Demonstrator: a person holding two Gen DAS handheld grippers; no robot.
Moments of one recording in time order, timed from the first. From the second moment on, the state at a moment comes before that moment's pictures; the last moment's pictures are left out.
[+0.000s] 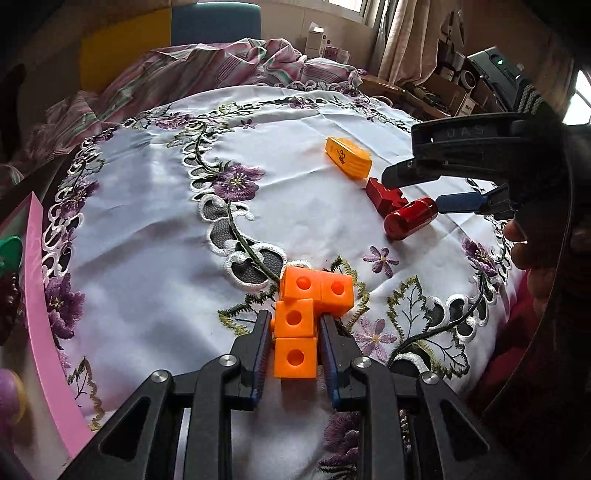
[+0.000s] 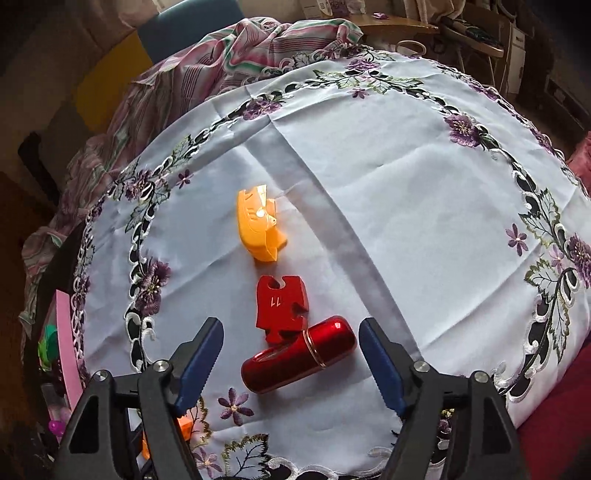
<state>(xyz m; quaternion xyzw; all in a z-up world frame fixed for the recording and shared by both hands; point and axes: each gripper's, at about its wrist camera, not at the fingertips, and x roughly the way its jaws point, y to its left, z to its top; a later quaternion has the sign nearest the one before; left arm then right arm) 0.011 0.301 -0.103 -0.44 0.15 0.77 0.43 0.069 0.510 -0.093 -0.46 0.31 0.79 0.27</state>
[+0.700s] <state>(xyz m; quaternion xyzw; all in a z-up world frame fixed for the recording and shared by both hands) 0.008 0.295 -0.100 -0.45 0.13 0.77 0.43 0.042 0.477 -0.103 -0.53 0.17 0.78 0.27</state>
